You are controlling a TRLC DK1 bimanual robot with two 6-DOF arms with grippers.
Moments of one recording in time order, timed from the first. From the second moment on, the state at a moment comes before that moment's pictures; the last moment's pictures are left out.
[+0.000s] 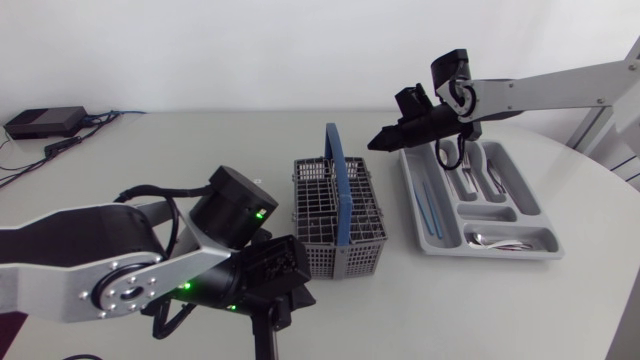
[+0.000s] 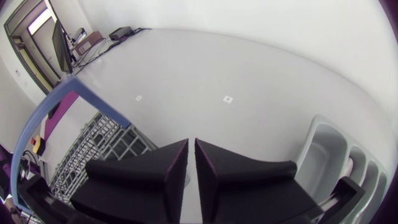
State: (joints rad) left arm -0.85 1.40 0.76 -0.35 0.30 0.45; right arm 0.15 2.10 1.56 -0.31 -0.57 -0.21
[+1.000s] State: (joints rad) left arm -0.62 1.47 0.76 -0.22 0.30 0.47; right arm 0.20 1.86 1.27 -0.45 -0.65 -0.30
